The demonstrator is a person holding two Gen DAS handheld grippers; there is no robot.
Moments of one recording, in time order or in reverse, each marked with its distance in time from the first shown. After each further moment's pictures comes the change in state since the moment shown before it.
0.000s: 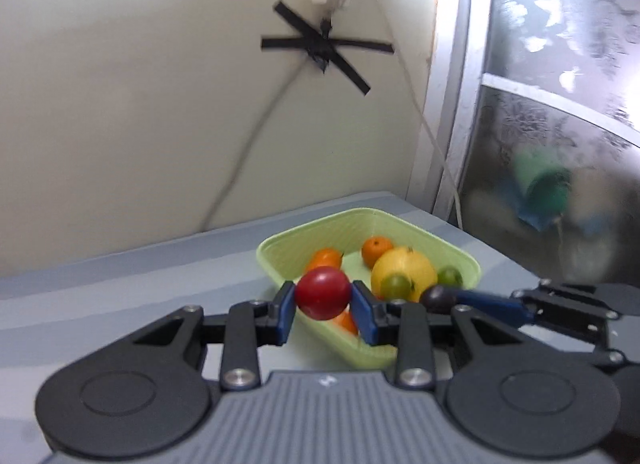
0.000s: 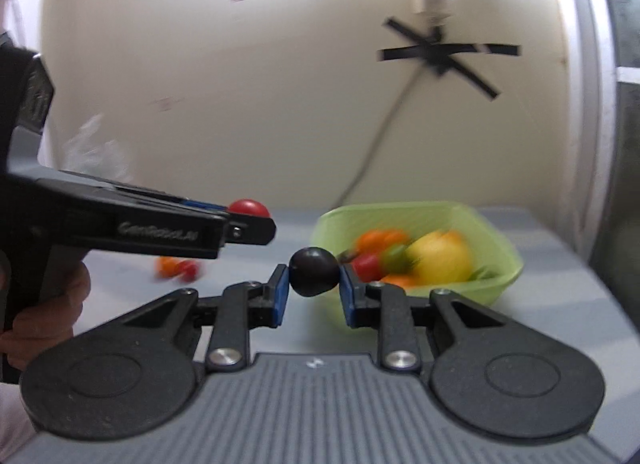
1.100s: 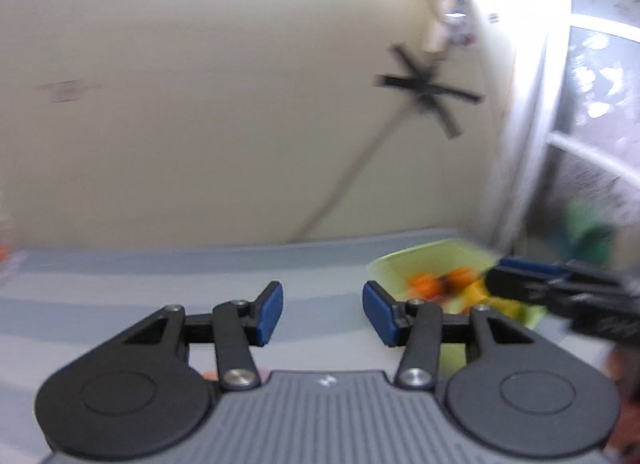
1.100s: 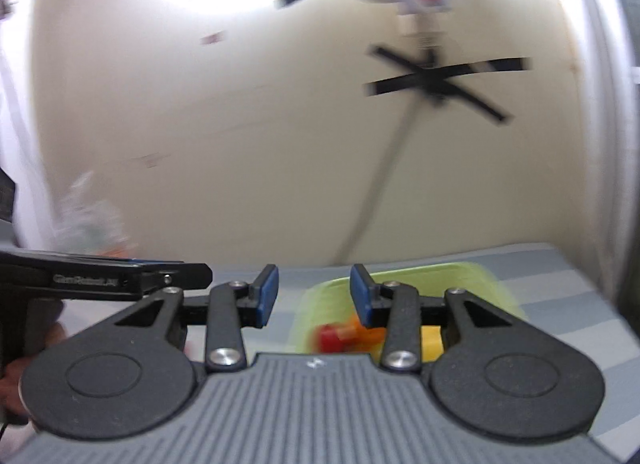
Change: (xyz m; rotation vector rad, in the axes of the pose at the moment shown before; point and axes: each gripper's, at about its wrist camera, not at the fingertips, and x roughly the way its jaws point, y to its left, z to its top) left arm -0.066 0.095 -0.038 -0.131 -0.090 0.163; right arm 0.029 -0.016 0.034 0.072 -0.059 0.129
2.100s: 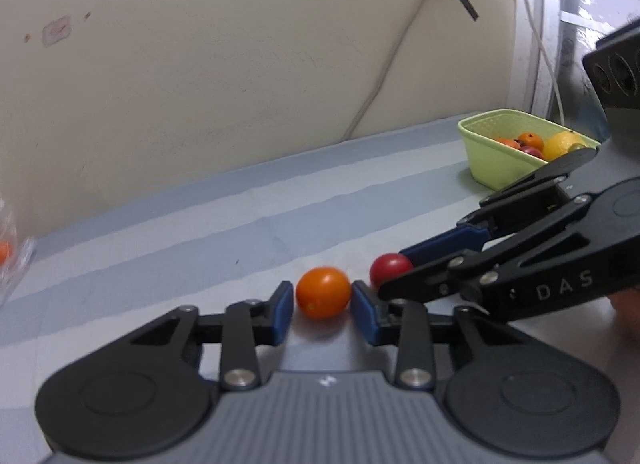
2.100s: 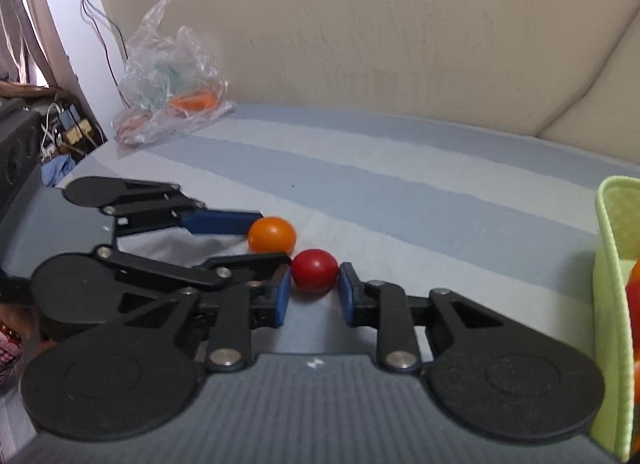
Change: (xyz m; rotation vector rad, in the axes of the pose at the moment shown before) left arm 0.052 0.060 -0.044 0.222 0.186 -0.009; right arm 0.148 0.092 -0.035 -0.086 0.481 0.270
